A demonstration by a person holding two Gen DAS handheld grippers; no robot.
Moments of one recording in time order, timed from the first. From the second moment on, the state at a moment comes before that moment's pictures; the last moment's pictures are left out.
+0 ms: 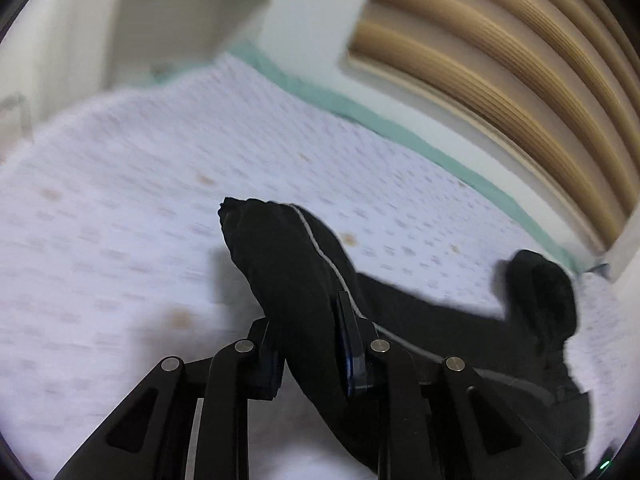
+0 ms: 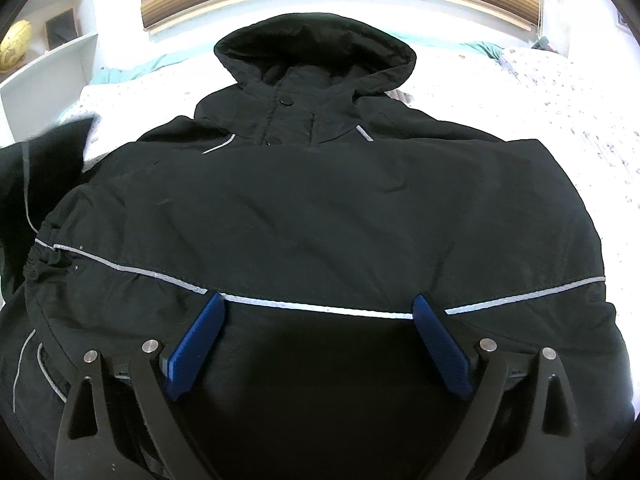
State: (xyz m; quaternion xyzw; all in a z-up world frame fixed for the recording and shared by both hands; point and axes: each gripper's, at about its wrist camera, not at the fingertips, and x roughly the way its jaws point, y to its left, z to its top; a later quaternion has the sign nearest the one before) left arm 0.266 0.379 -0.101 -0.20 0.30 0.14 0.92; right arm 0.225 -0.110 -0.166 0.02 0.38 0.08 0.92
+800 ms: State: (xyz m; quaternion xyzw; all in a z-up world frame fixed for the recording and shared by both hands) left arm 0.146 0.472 -0.184 -0.33 0.31 0.22 0.86; right arm 0.225 -0.108 -0.166 0.01 0.38 0.08 0.92
